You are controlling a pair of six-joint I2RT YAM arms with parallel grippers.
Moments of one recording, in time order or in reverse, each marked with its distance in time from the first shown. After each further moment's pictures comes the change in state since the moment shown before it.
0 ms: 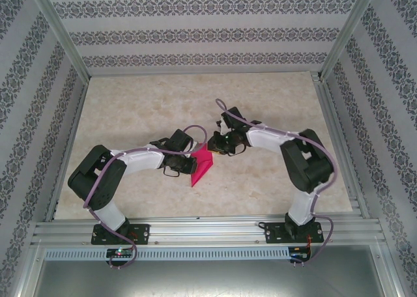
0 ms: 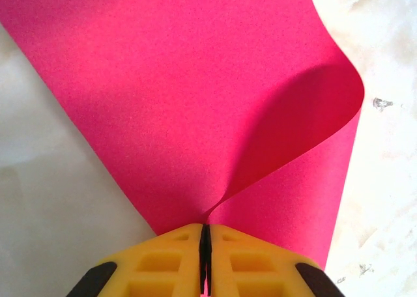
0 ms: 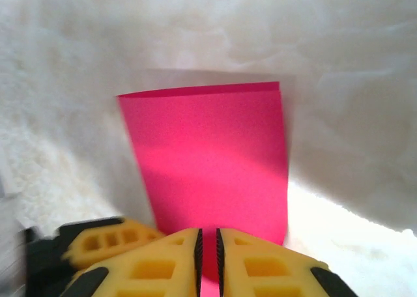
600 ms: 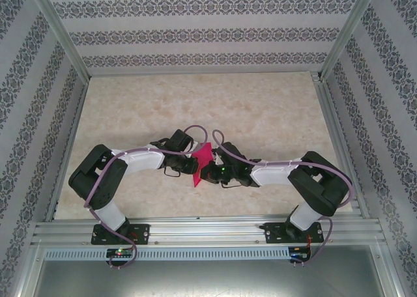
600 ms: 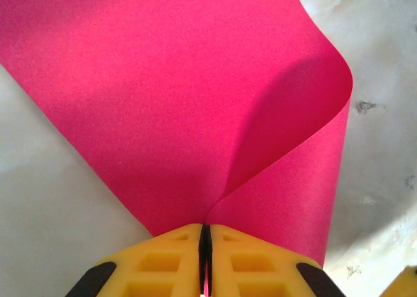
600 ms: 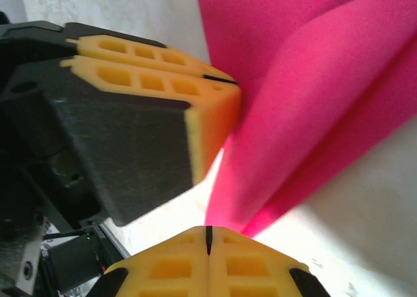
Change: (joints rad) left arm 0.000 0.008 -0.003 0.027 0.029 0.000; right arm 0.285 -0.178 -0.453 0.542 0.078 0.361
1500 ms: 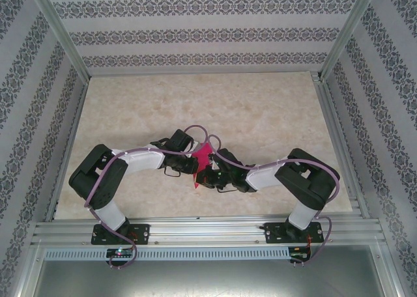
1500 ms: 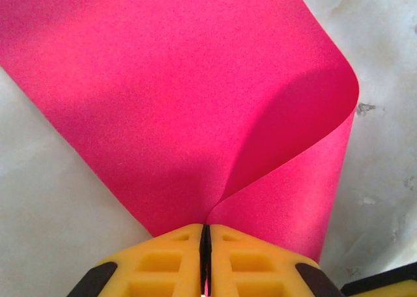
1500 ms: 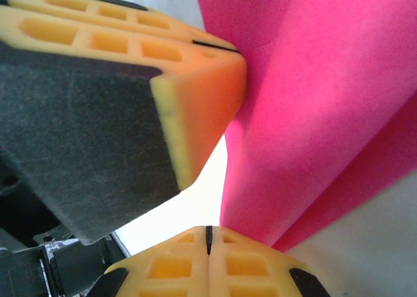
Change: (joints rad) left arm 0.000 0.003 0.003 0.004 0.000 0.000; right arm 0.050 0.096 -0.044 0.192 0.001 0.087
